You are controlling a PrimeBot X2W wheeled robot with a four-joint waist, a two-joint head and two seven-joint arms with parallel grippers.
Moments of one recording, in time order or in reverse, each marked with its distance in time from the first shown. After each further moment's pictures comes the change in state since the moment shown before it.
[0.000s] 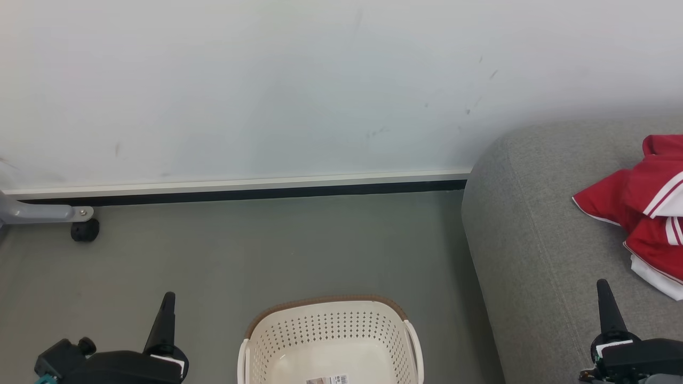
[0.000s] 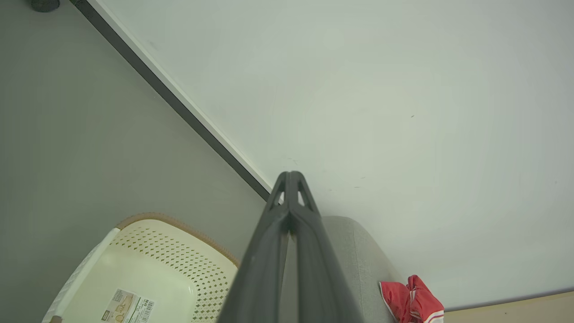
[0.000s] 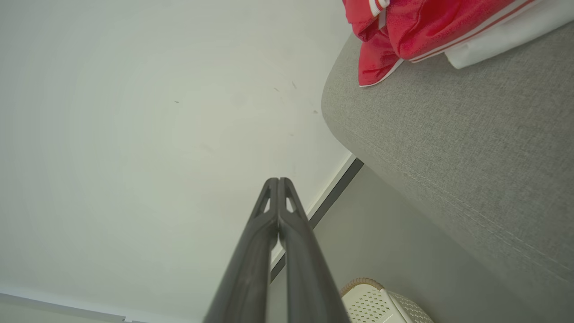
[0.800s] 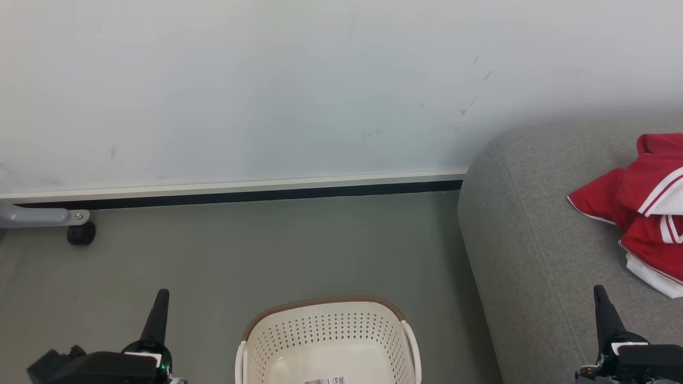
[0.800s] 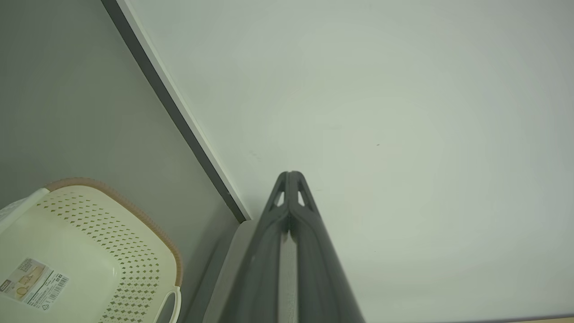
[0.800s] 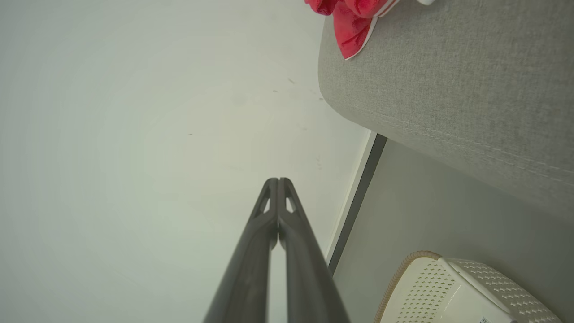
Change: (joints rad) left arm -0.011 -0.042 0.089 0.025 -0.242 -0.047 0.082; right arm -0.021 0.049 -0.061 0.049 0.273 0.035 0.079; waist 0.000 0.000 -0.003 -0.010
